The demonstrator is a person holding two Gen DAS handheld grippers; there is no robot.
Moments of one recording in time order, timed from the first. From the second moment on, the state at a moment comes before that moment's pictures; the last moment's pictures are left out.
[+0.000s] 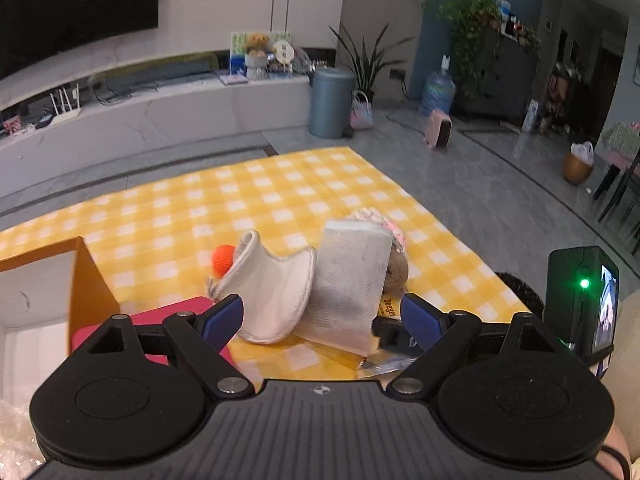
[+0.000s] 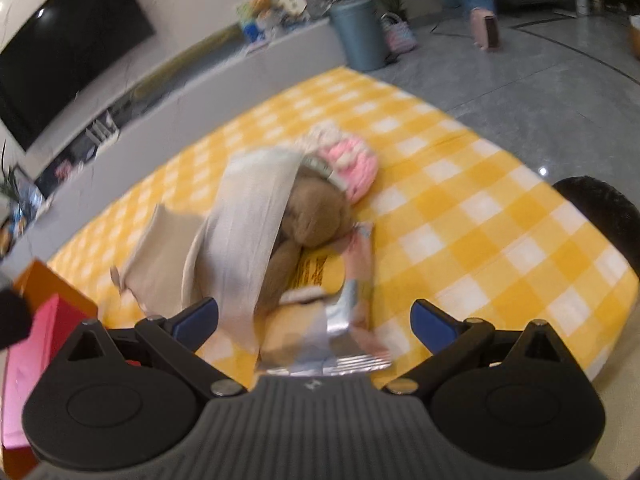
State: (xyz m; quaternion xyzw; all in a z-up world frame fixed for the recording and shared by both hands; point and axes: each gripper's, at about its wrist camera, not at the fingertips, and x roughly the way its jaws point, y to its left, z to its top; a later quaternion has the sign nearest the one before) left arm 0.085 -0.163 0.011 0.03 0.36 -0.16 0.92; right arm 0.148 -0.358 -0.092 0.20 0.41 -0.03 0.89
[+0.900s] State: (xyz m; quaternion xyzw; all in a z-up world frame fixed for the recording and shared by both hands) left arm 0.192 -0.189 -0.058 0.12 0.51 -0.07 0.85; right arm 0.129 -0.394 -0.090 0.28 0.39 -0.08 0.87
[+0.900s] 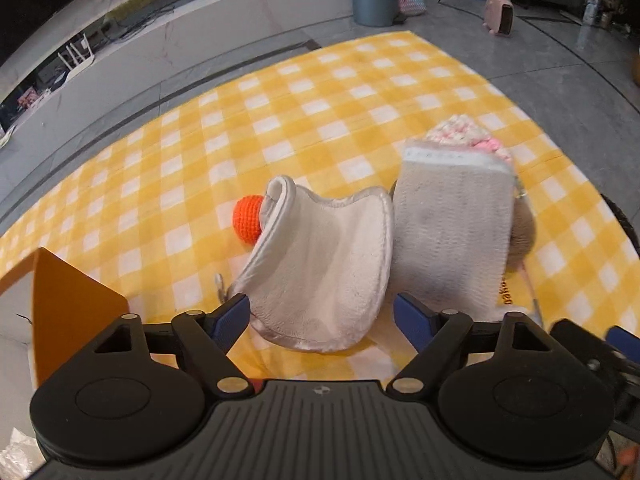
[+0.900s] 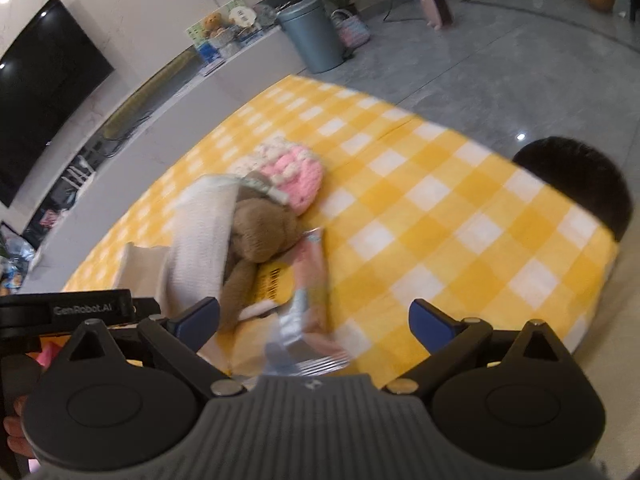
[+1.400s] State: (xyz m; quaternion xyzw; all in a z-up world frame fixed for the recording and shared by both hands) left arm 0.198 -0.224 -0.090 0.26 0.47 -0.03 0.85; right arm 0.134 -0.393 -0.093 0.28 0.40 -0.07 0.87
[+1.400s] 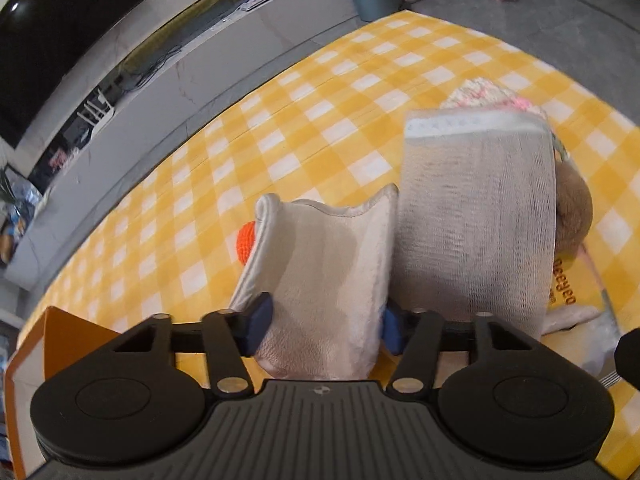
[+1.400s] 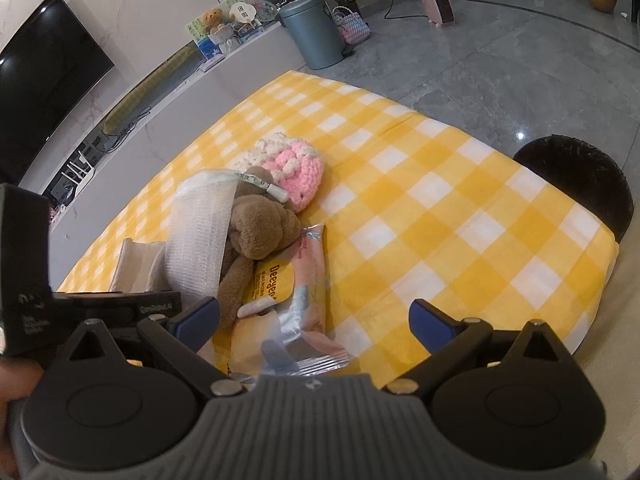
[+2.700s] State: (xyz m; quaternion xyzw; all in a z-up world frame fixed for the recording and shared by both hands) left arm 0.100 -0.118 -0.019 0.00 0.42 -0.15 0.89; right arm 0.160 -0.361 -0.114 0.39 0.38 0.11 0.83
